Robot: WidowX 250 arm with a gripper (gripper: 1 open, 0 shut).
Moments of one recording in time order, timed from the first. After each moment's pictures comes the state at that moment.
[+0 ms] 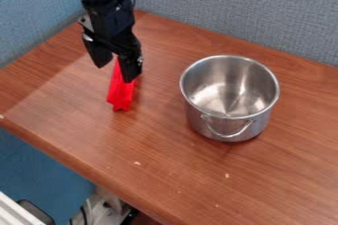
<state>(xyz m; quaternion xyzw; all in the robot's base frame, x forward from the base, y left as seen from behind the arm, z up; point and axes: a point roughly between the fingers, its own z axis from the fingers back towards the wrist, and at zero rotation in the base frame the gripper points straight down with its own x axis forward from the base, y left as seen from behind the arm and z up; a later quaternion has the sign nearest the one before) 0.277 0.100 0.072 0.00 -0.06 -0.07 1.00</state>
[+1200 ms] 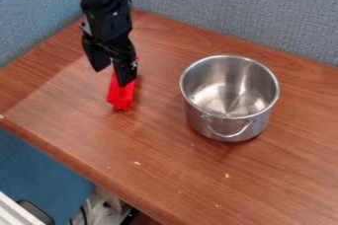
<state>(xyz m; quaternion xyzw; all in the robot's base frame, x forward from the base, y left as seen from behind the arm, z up) 0.277 0.109 0.063 -0.01 -0.03 -0.10 0.99</state>
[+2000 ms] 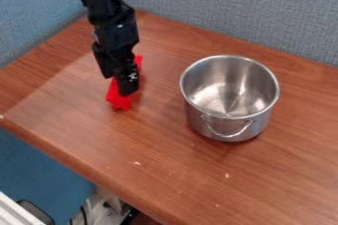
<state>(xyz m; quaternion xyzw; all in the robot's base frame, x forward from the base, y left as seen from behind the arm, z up) 0.284 0.105 0.044 -0.03 -0.03 -0.21 0.98</state>
